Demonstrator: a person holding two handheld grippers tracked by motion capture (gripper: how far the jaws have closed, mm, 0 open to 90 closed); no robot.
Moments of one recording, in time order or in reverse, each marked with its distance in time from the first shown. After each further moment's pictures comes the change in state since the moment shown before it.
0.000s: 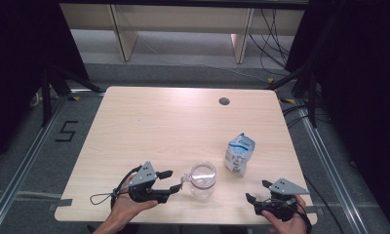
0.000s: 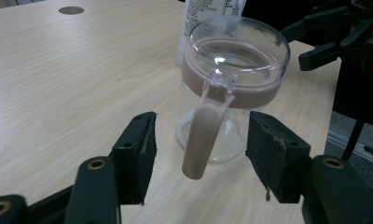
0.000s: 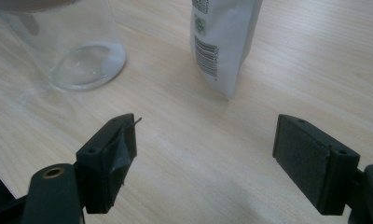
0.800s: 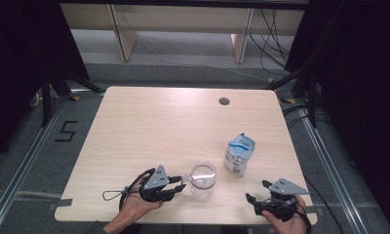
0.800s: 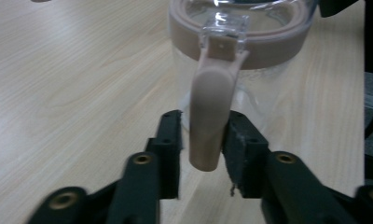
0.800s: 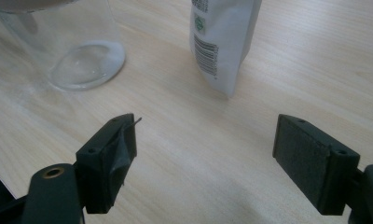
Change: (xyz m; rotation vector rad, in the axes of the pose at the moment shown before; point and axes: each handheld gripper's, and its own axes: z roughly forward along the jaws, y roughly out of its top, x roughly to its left) left arm 0.003 -0.017 0.032 0.101 0.009 0.122; right arm 0.000 0.000 0.000 0.001 -0.011 -0.011
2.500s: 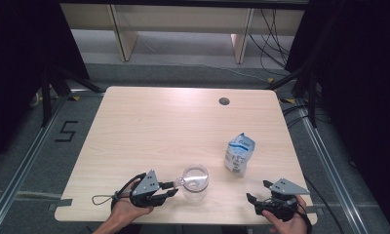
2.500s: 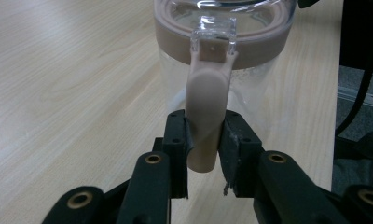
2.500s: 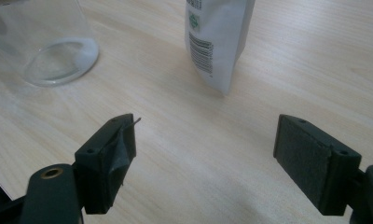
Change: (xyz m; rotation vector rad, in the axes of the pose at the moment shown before) left arm -0.001 -0.012 -0.021 -0.010 -0.046 0.046; right arm -0.001 -0.001 0.000 0.004 0.002 0.023
